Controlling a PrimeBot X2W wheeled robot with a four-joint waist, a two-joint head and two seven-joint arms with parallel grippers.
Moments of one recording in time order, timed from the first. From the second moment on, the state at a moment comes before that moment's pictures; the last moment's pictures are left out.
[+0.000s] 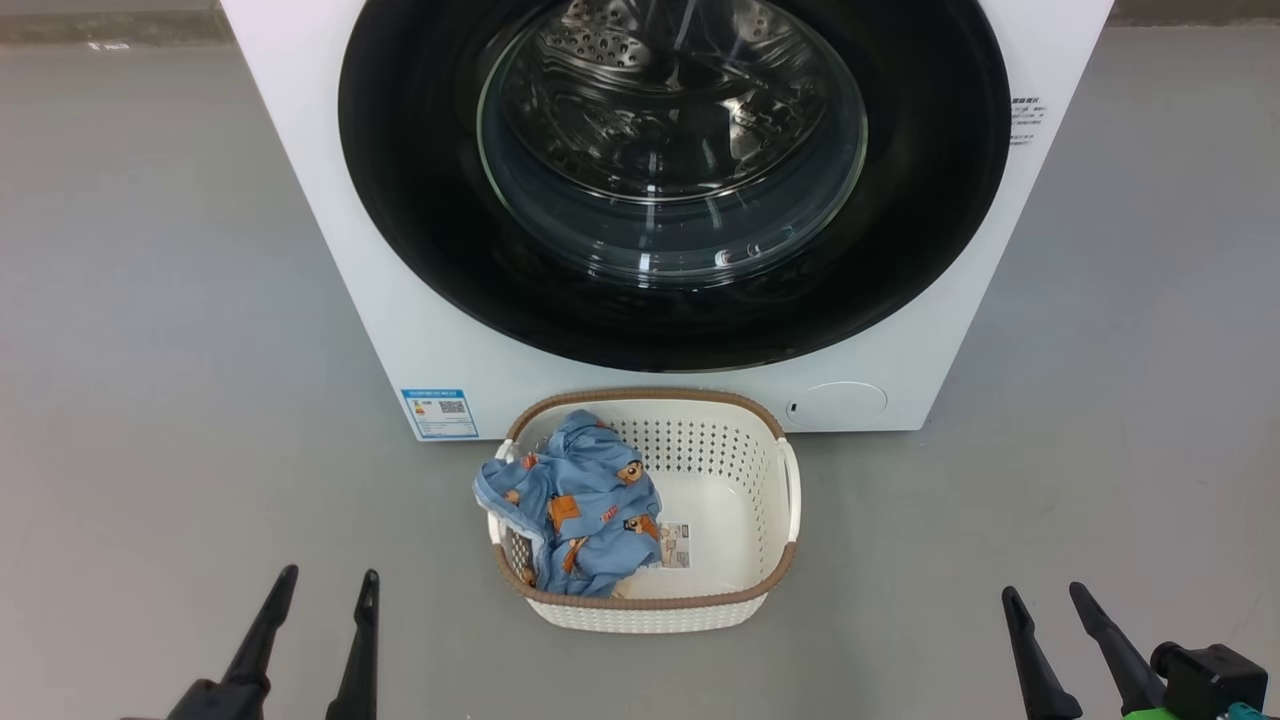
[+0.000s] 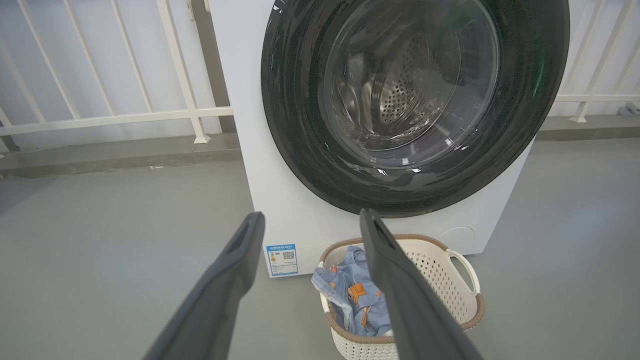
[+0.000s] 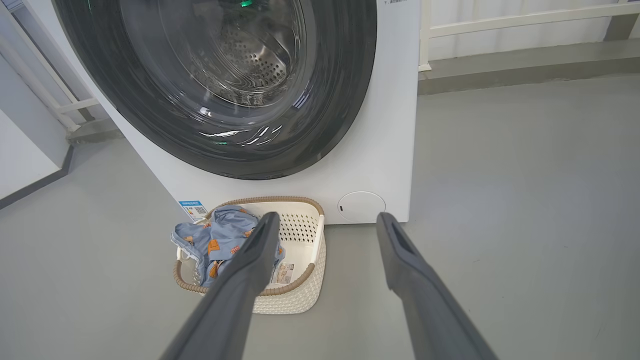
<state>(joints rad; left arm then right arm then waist) 0.04 0.07 -0.06 0.14 -0.10 -0.13 -0.25 0.06 -0.16 -0.02 0.26 0.34 0.13 -0.25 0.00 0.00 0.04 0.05</state>
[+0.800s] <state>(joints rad) 0.06 0.07 -0.03 0.16 -0.07 -0.13 -0.25 0.07 -0.16 -0.02 0.26 0.34 0.13 -0.25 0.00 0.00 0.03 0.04</state>
